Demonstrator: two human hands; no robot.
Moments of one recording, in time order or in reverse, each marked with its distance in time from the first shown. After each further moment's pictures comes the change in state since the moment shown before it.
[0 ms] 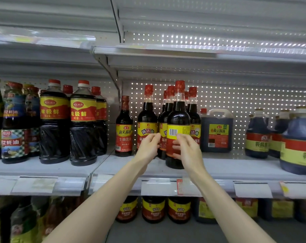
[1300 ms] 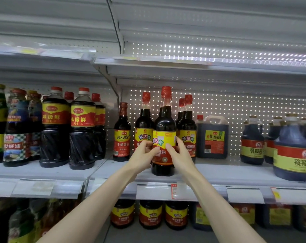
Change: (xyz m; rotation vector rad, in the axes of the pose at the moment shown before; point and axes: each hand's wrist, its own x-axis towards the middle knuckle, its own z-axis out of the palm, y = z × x) left_hand -0.018 0.001 -0.009 0.141 -0.050 0.044; right_hand 0.009 0.004 -0.004 -0.092 -0.161 0.025
